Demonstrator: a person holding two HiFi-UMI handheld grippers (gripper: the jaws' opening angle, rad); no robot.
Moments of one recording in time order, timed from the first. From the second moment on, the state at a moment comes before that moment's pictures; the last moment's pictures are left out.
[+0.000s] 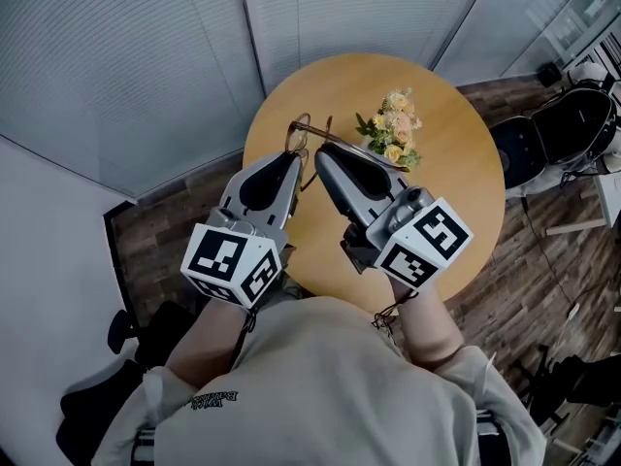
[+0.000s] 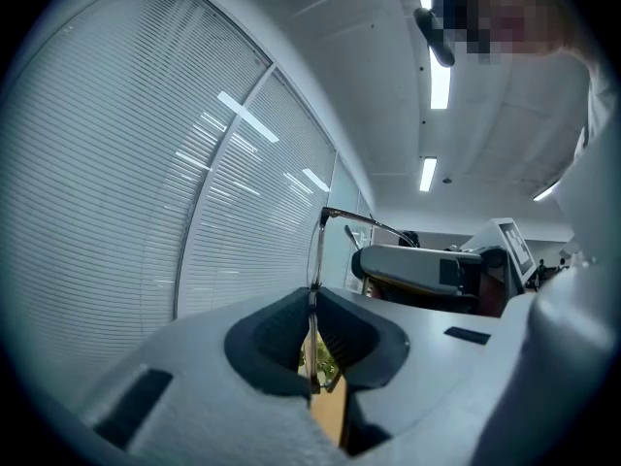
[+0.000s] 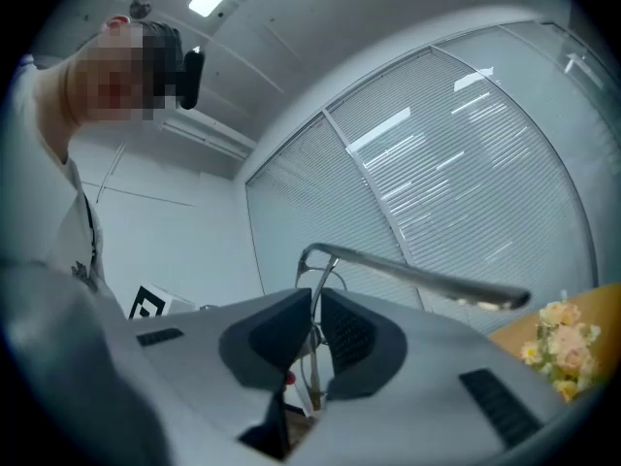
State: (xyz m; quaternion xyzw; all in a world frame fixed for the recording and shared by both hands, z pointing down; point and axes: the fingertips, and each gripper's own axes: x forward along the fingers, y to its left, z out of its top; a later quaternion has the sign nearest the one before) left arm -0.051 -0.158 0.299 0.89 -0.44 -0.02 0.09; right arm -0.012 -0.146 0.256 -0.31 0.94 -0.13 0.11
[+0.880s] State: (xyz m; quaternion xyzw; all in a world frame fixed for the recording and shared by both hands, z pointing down) left arm -0.084 -0.168 0.298 0.87 -0.48 -0.03 0.10; right arm 0.024 -0.143 0.317 -0.36 0.91 -0.17 0.07
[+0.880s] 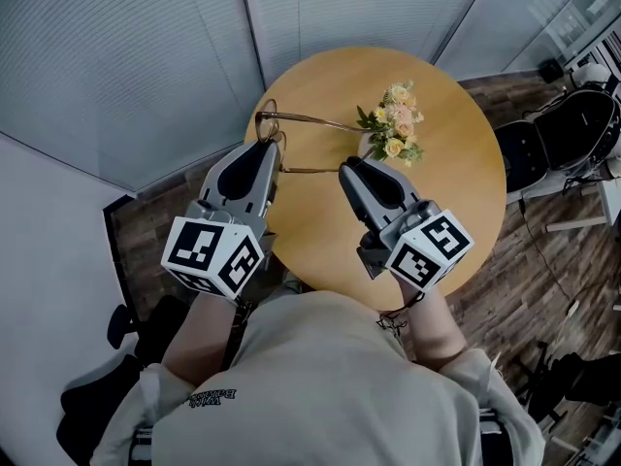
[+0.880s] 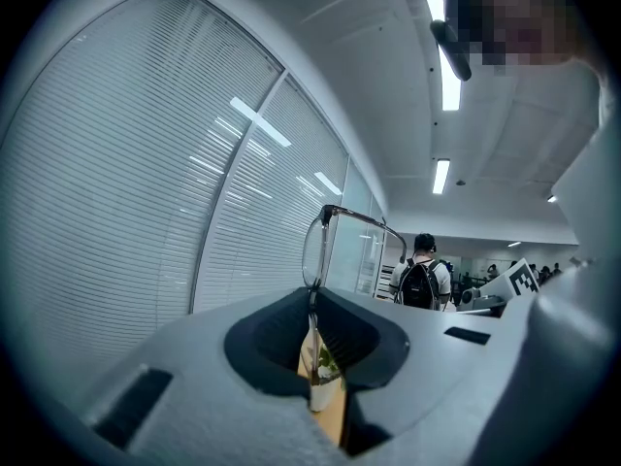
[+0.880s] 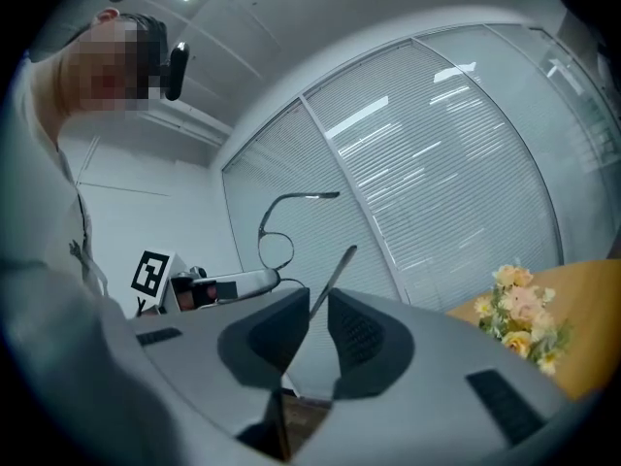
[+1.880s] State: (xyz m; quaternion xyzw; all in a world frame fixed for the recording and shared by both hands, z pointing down) left arm -0.090 -0.169 0.315 0.86 -0.49 -0.03 0.12; right arm 0.032 -0.140 0.355 -0.36 0.89 -0.24 0.10
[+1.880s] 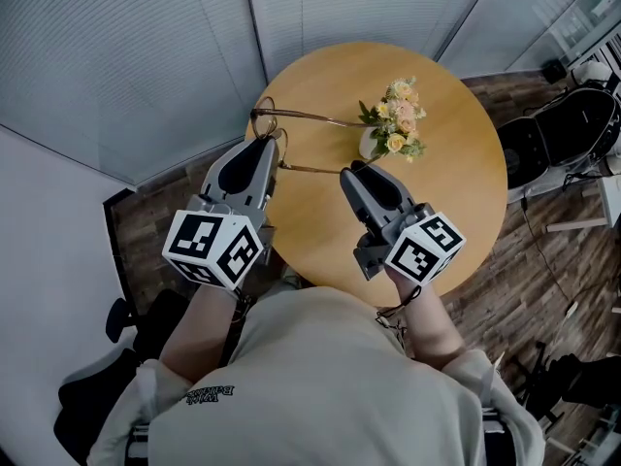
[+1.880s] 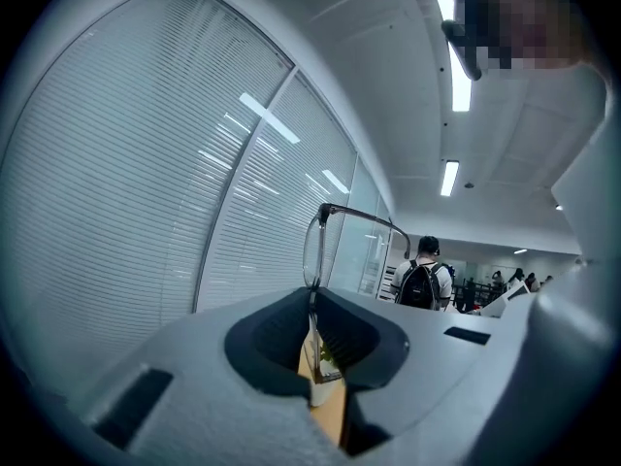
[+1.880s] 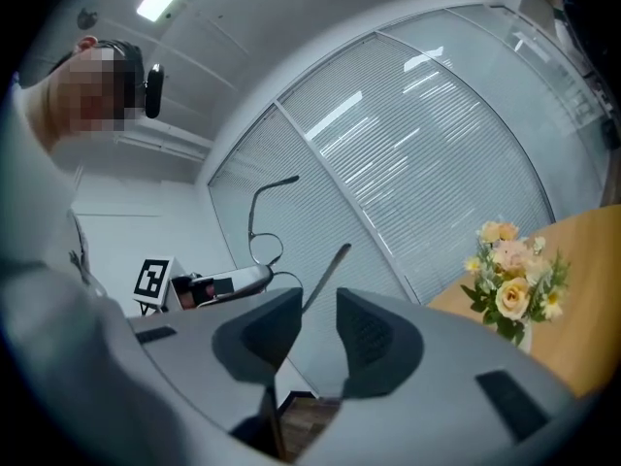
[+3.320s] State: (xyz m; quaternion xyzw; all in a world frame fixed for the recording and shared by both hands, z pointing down) left arm -0.145 -0.187 0.209 0.85 -0.52 -0.06 -0.01; right arm 0.070 -0.131 0.184 -0.44 0.89 0.07 0.03
